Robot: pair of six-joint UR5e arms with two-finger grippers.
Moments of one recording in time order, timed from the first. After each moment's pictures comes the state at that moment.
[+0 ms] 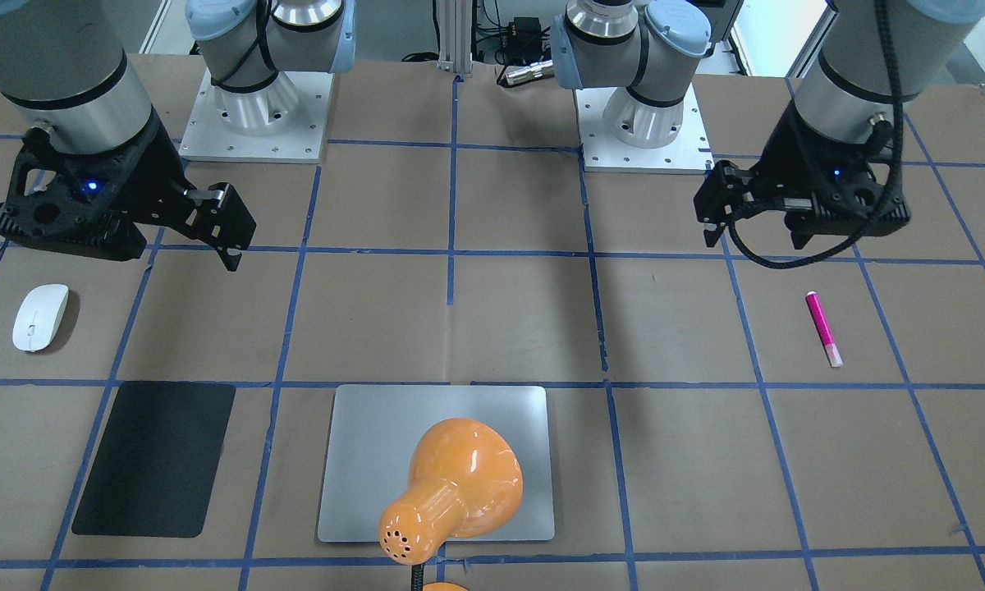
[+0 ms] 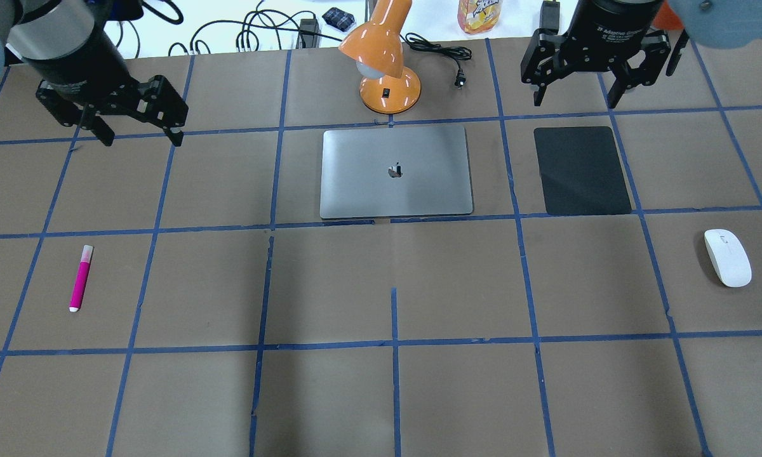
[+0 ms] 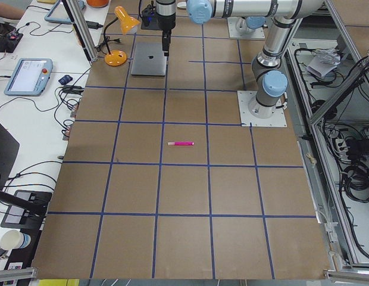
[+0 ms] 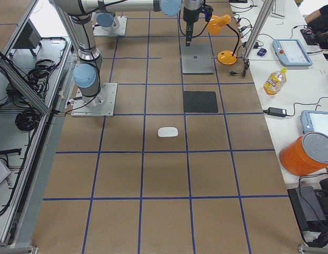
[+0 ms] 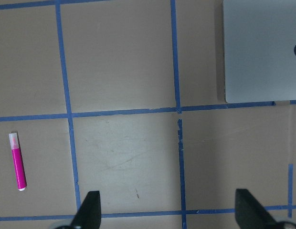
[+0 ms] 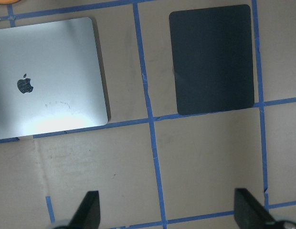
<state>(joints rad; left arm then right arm) -1.40 -1.62 -1.55 -1.56 1.62 0.19 1.57 -1.44 1.41 -1.56 -1.60 0.13</state>
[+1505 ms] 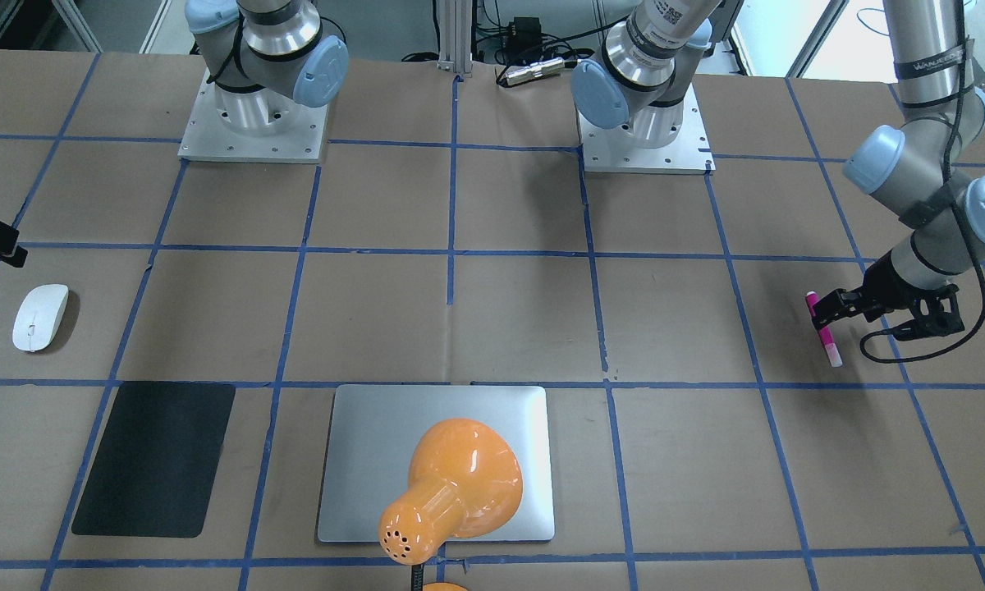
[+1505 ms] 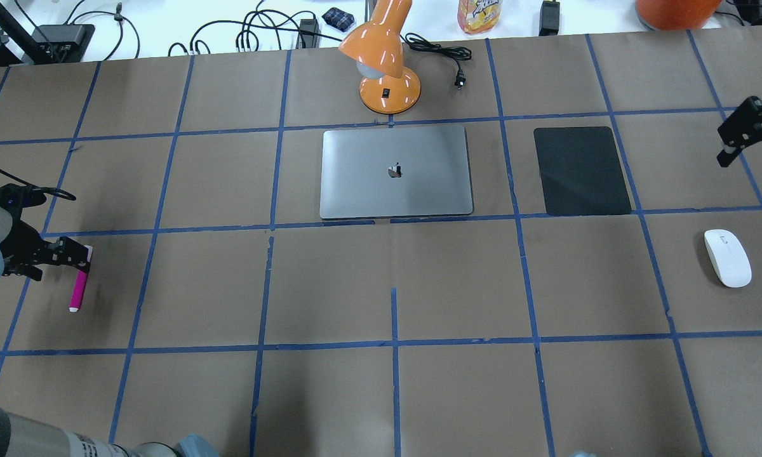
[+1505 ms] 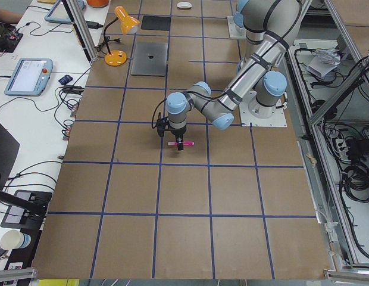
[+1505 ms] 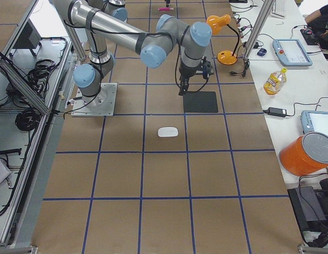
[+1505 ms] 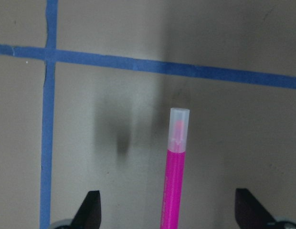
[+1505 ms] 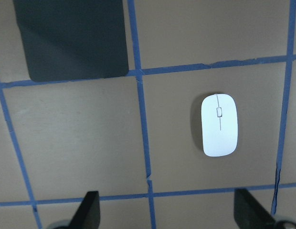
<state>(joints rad) -0.84 -1.90 -2.03 -0.82 1.61 0.58 1.02 -1.41 1.62 -1.61 -1.62 -0.47</state>
